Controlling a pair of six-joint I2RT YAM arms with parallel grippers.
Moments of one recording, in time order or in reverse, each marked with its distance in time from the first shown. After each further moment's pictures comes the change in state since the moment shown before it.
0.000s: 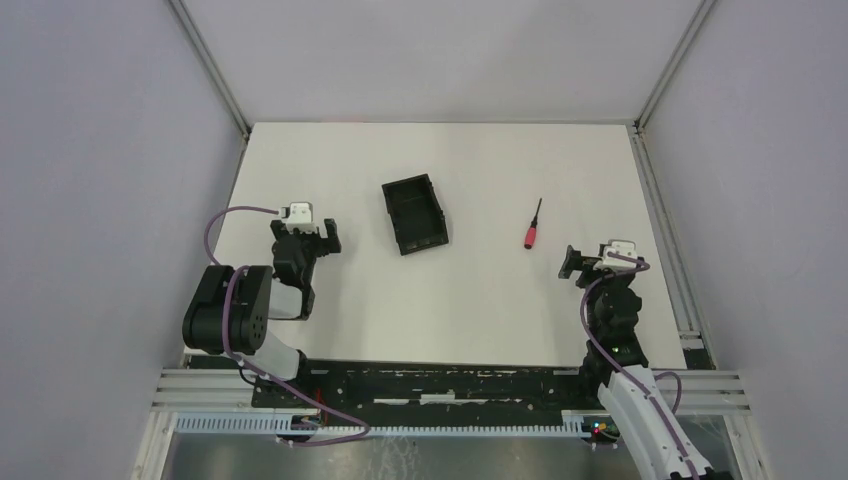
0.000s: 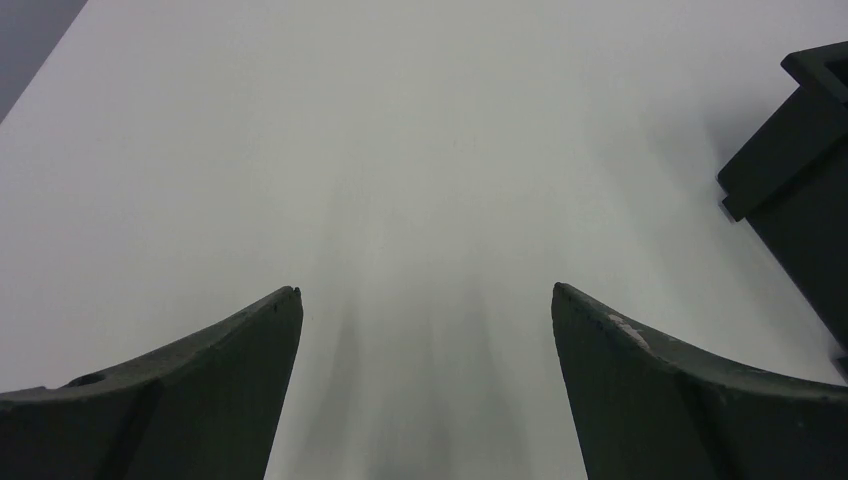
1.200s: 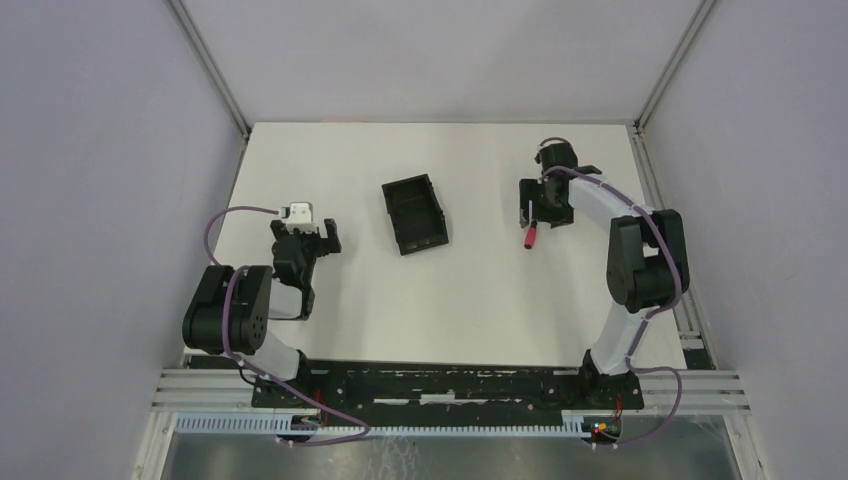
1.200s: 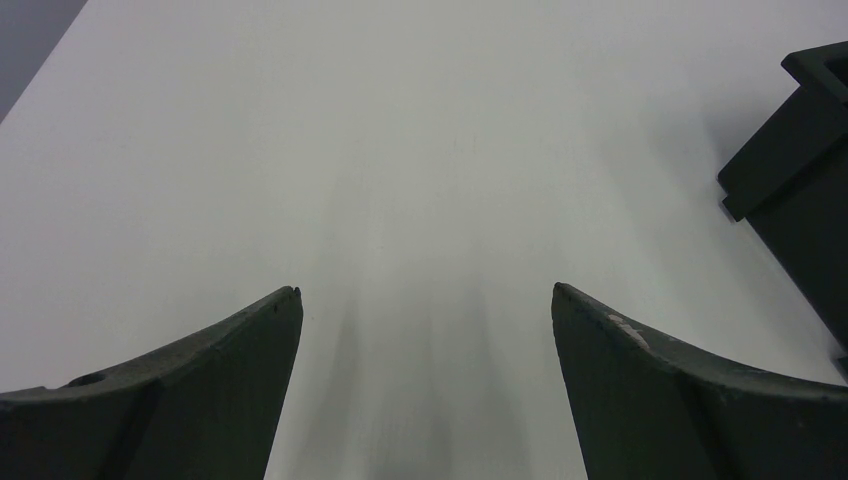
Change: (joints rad) left arm 0.000 0.000 0.000 0.000 0.000 0.000; right arm 0.018 1.408 1.288 -0.978 -0.248 0.200
